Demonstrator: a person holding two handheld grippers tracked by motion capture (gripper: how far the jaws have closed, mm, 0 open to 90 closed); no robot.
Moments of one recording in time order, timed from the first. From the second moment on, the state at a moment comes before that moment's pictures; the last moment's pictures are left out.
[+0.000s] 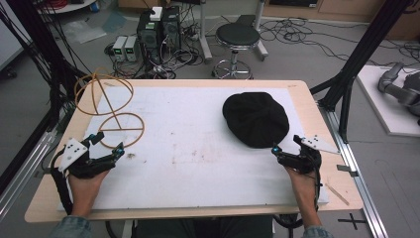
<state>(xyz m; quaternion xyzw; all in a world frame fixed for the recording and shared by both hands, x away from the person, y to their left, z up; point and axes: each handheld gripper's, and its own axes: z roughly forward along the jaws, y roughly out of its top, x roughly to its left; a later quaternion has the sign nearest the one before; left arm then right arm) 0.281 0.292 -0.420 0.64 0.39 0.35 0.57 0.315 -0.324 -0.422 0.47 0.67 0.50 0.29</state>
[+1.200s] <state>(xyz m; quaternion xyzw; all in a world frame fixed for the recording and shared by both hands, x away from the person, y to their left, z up) 0.285 0.290 -0.421 0.64 0.38 0.35 0.57 0.371 -0.302 -0.387 0.44 0.67 0.52 0.31</state>
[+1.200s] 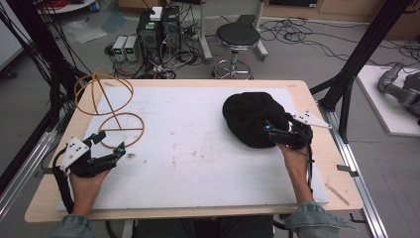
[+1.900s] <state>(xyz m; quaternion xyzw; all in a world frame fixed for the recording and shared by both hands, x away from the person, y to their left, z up) 0.286 0.293 -0.422 0.64 0.38 0.34 0.57 0.423 -0.290 -0.408 0.46 0.65 0.53 0.29</state>
